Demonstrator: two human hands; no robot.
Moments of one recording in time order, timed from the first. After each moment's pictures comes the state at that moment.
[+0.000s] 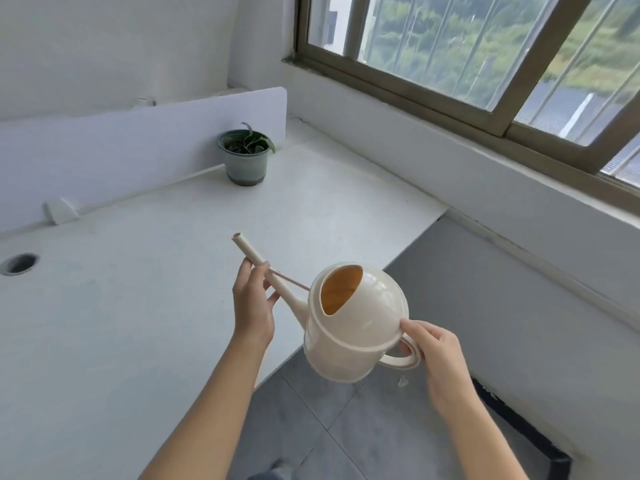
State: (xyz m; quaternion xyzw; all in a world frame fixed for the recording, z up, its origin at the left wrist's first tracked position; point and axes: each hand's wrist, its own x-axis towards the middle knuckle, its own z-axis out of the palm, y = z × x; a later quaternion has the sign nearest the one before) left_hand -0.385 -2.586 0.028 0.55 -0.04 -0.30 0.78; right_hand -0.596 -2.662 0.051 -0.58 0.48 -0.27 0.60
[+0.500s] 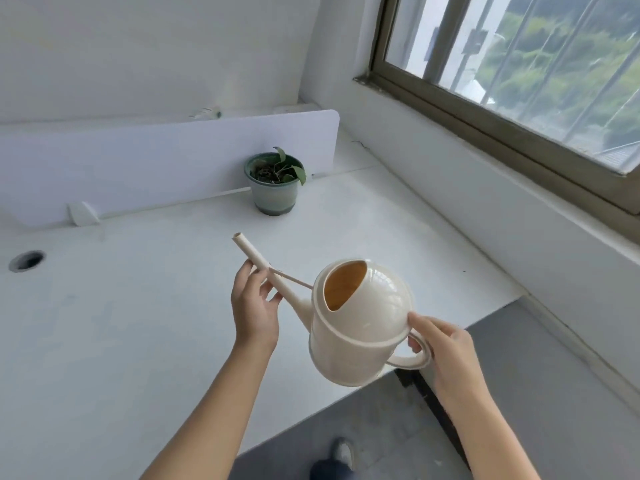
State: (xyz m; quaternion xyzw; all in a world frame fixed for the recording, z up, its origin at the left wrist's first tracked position) left_hand -0.340 -2.753 0.029 0.48 0.08 -0.15 0.86; right_hand -0.504 -2.896 0.057 -0.62 0.39 -0.19 0.65
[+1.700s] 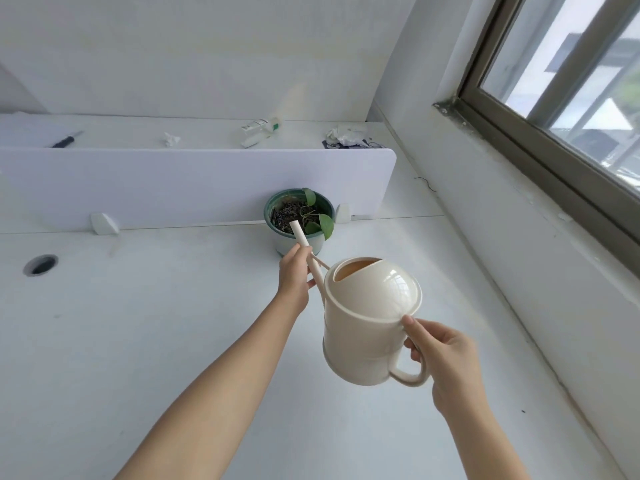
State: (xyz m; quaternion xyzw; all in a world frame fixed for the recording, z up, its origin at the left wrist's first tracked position) left_hand -0.150 -2.919 0.019 0.58 0.16 -0.17 0.78; right_hand -0.322 -3.042 0.068 -0.68 0.34 -0.11 0.64
